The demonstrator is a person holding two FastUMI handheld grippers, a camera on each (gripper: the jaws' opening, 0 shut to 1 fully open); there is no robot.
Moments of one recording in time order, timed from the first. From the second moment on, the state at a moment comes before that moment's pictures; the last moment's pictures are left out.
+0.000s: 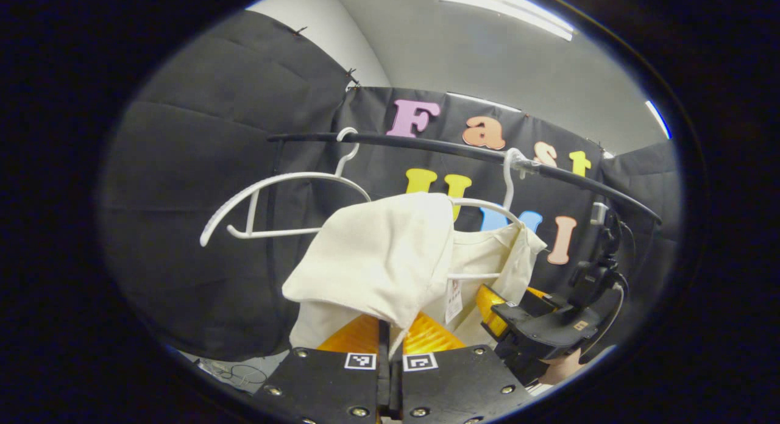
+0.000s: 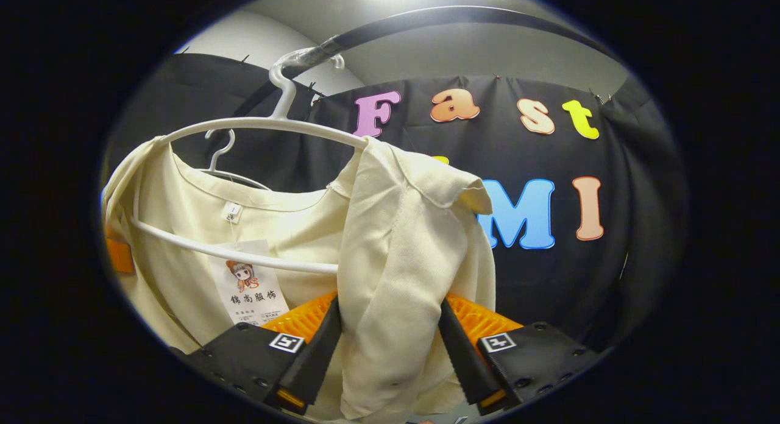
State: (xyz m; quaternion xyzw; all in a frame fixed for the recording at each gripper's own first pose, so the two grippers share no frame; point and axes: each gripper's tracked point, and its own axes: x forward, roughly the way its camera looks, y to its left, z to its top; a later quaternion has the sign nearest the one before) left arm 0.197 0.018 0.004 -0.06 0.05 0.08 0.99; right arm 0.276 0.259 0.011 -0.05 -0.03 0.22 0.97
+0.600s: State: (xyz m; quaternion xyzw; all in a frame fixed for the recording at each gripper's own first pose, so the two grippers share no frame) left arm 0.191 0.053 0.016 -0.05 0.02 0.11 0.99; right arm 0.313 0.202 0.045 -0.06 -0.08 0.19 0.98
